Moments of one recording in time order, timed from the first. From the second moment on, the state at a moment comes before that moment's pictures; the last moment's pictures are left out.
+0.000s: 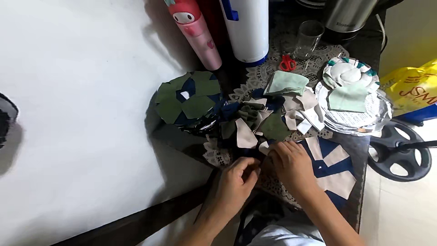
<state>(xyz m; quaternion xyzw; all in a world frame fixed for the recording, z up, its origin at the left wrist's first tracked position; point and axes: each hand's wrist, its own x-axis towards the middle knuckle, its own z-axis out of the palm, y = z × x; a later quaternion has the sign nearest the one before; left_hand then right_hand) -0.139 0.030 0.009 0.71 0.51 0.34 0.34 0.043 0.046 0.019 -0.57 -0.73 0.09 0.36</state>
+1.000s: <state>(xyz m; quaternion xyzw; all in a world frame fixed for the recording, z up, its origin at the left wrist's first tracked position) -0.038 0.173 0.051 0.86 0.42 0.07 0.28 0.077 0.029 0.015 -0.68 -0.65 0.06 0.33</state>
